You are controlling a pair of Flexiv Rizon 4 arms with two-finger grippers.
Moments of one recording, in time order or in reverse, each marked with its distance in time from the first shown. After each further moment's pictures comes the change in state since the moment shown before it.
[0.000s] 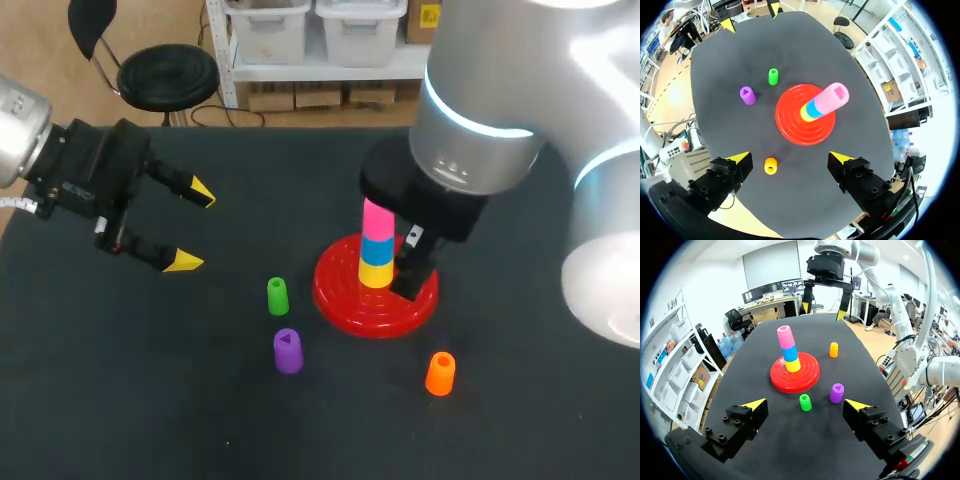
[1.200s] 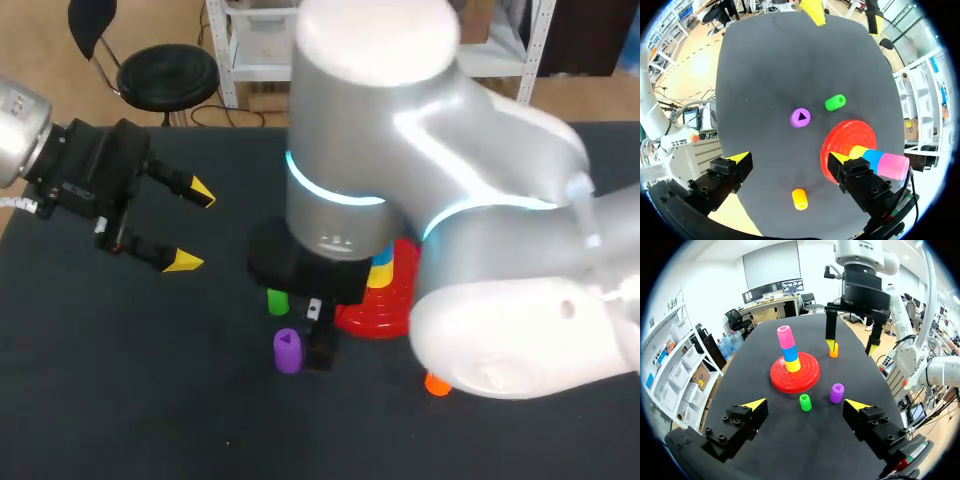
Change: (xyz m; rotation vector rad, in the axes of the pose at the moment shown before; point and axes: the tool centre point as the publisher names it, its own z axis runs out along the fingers) left arm 0.000 0.000 0.000 0.000 0.000 0.000; right arm -0.060 0.102 0.050 -0.130 0.027 -0.308
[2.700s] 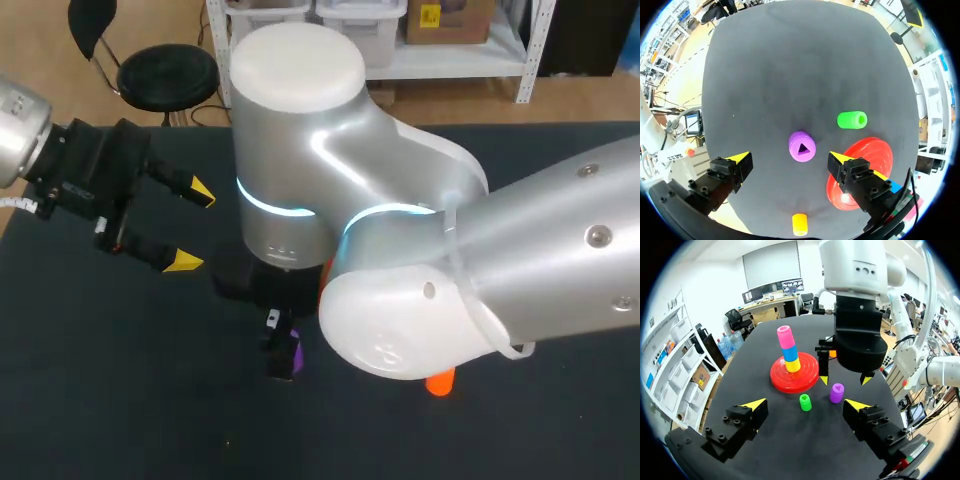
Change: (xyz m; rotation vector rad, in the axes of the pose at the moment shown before) left arm 0.000 0.000 0.000 0.000 0.000 0.000; right arm -0.036 -0.007 0.062 -0.081 0.033 0.013
